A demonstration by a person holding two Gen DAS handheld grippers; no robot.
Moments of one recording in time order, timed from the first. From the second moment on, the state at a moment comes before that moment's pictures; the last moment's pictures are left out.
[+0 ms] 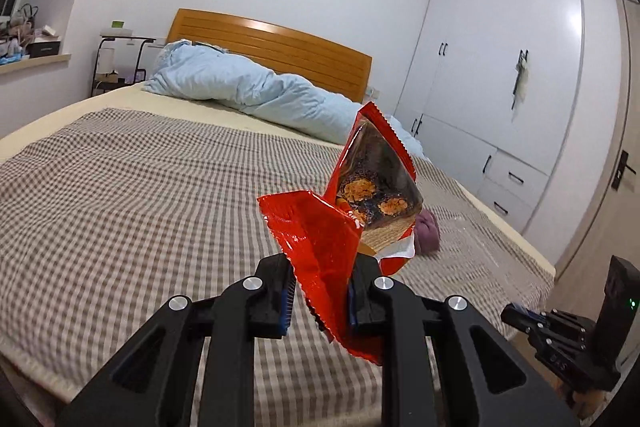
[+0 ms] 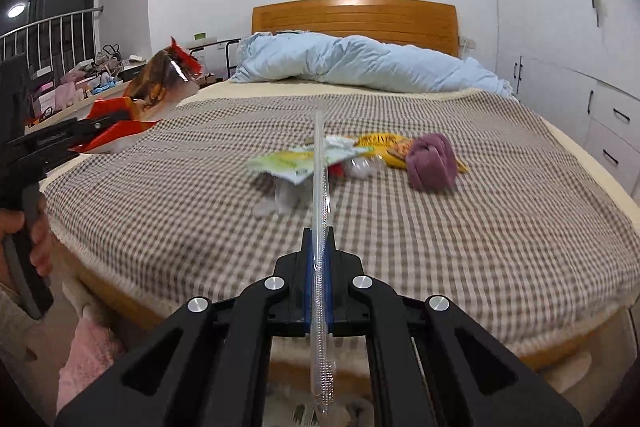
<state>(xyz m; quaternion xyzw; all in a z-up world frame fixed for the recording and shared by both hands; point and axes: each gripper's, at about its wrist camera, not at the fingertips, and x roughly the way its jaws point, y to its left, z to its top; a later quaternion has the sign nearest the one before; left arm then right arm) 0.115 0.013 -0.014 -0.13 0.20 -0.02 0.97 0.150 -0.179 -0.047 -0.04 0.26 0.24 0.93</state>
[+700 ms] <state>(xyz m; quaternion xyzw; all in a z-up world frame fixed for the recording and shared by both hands) 0.021 -0.027 -0.084 -0.15 0.29 -0.07 0.94 0.073 -0.213 -0.092 -0.04 0.30 0.28 0.91</state>
